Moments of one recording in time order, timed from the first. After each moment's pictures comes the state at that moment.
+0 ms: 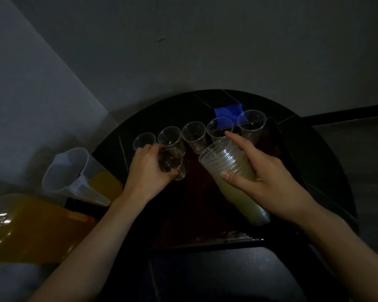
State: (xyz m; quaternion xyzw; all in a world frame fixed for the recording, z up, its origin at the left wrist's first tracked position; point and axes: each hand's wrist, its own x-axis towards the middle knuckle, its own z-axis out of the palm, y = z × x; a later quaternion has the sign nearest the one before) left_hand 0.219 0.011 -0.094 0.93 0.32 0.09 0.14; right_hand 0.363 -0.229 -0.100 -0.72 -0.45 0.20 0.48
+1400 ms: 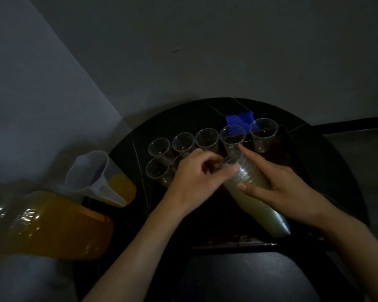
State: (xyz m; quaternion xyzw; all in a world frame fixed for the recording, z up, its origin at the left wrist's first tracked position) left_hand 0.235 -0.071 -0.048 0.86 0.25 0.09 0.42; right_hand 0.368 -0.234 -0.100 -0.71 -0.49 0.24 0.44
